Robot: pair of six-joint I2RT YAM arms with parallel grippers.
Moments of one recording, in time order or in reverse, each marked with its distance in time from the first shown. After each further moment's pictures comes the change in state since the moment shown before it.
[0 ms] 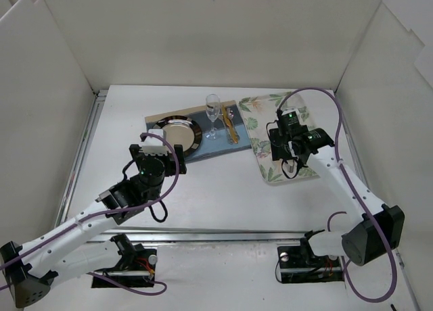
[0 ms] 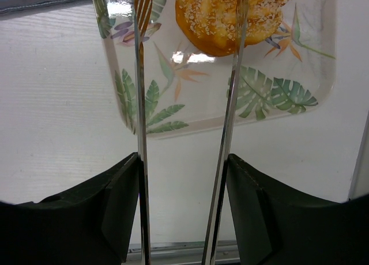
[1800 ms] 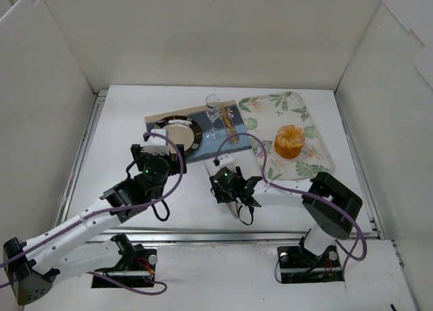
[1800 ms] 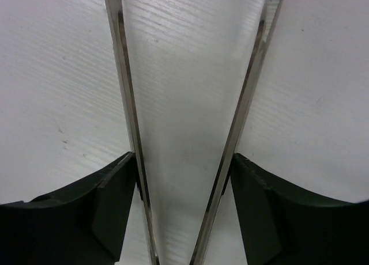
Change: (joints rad) left arm 0.000 0.038 0.000 0.000 -0.042 0.006; right arm 0.572 0.313 -0.445 0.810 0.038 0.239
